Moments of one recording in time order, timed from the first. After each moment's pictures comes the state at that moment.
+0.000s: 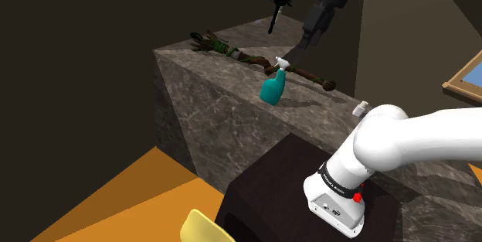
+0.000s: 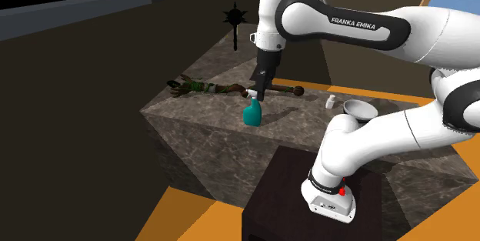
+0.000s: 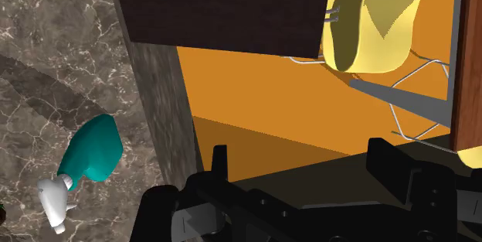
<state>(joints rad) 0.02 -0.83 0.01 -2.32 0.10 1.49 -0.08</state>
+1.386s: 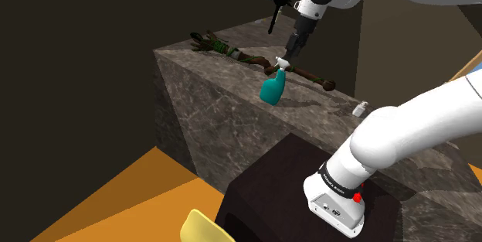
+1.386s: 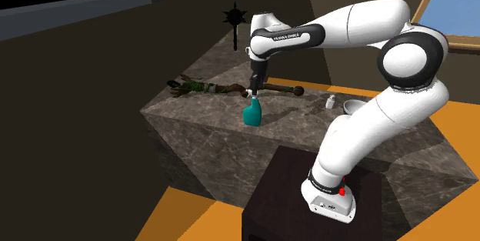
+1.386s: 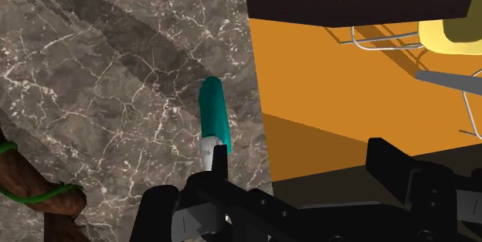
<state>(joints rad) -0.08 -0.42 -0.26 -2.32 -0.09 1.90 -0.41</state>
